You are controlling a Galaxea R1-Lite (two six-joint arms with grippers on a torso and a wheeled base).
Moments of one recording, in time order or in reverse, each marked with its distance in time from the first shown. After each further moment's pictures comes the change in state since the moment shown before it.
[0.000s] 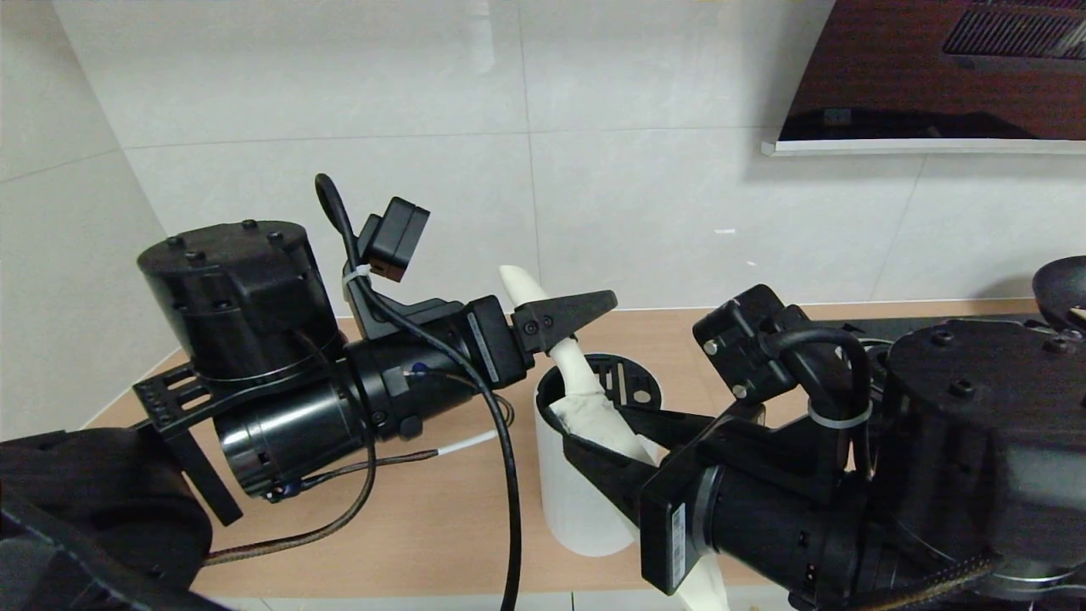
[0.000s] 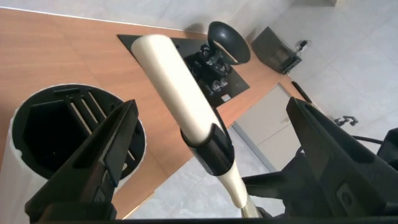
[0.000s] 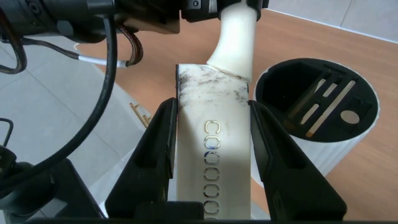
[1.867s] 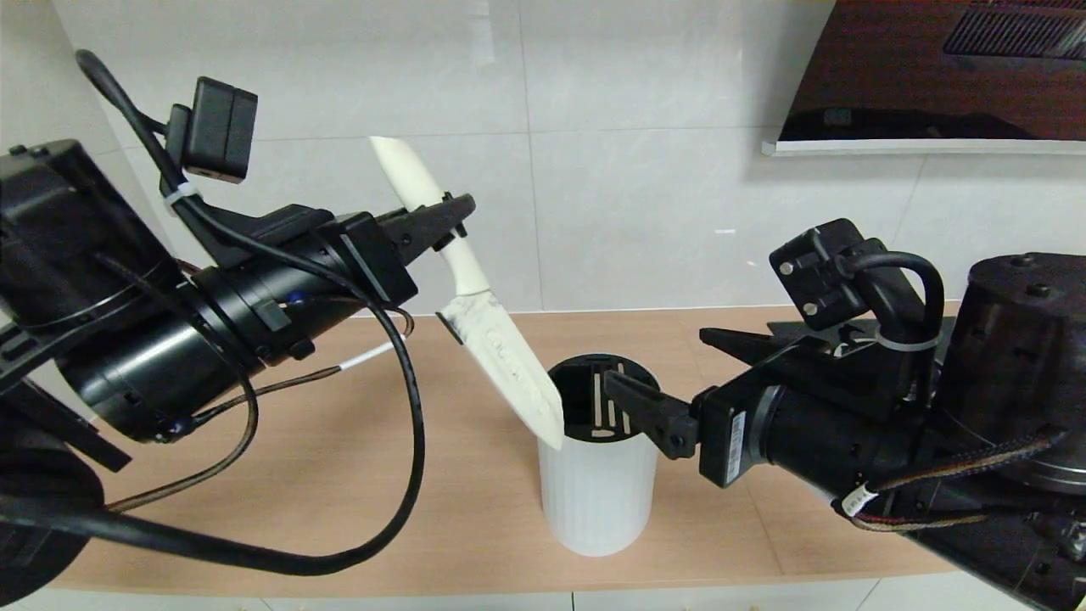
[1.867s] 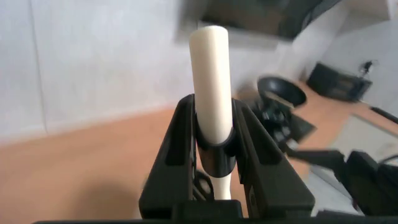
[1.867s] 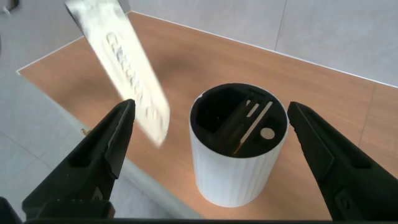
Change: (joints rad) left arm 0.180 -0.103 -0.004 -0.148 0.029 0.341; right arm -0.131 -0.057 0.005 -0.015 -0.044 -0.094
